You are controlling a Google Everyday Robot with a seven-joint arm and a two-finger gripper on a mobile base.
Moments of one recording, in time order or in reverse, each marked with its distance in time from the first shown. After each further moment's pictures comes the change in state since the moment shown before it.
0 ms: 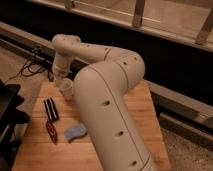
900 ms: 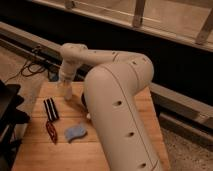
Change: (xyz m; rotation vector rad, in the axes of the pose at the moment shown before) arm 0.037 0.004 0.016 0.061 -0.036 0.023
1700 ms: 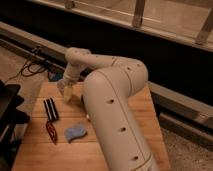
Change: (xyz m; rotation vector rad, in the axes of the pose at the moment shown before) arm 0.034 -0.003 0.042 -0.102 -0.010 0.074
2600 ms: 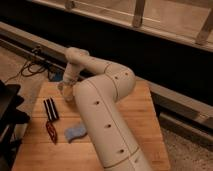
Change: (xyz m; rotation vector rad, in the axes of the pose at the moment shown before) arm -0.005 0.000 -0.001 -0.148 -0.020 0.006
